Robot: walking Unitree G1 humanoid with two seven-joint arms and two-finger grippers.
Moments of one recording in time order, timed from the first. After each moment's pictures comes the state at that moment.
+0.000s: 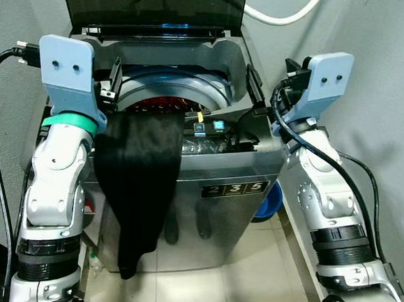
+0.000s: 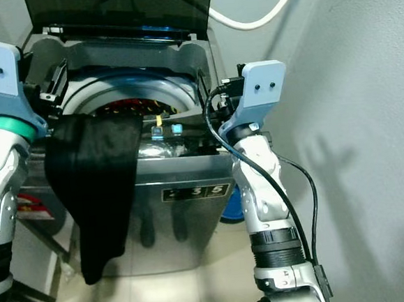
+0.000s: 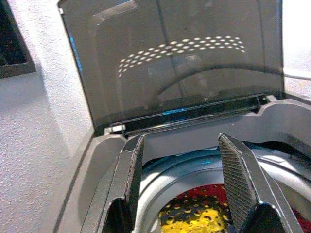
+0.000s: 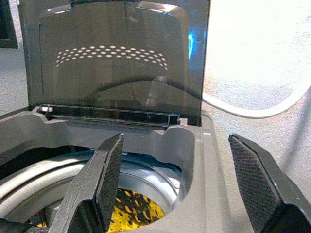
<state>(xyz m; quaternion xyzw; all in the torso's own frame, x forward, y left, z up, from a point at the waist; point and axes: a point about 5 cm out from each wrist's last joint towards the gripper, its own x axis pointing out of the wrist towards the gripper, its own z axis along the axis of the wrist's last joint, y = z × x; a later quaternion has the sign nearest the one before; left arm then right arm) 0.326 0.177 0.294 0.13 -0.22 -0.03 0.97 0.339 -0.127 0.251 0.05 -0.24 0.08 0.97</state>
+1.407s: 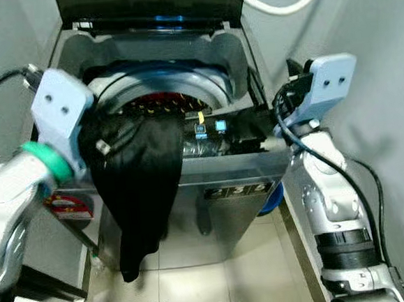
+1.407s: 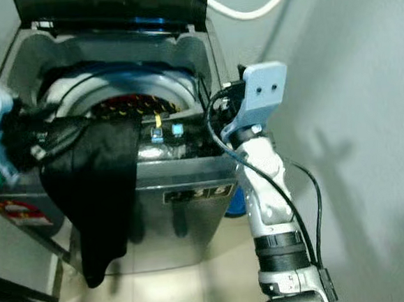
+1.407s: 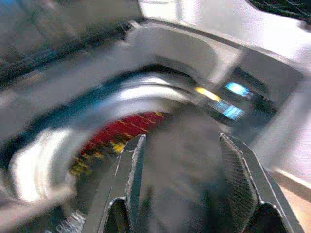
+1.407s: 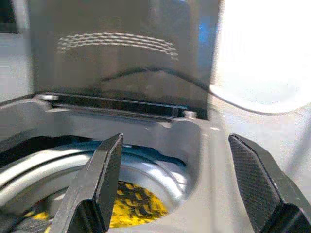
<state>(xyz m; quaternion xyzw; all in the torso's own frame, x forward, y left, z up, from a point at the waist) 0.259 0.195 0.267 0.17 -0.07 -0.30 0.94 0.334 -0.121 0.254 0.02 -0.25 0.14 0.96</state>
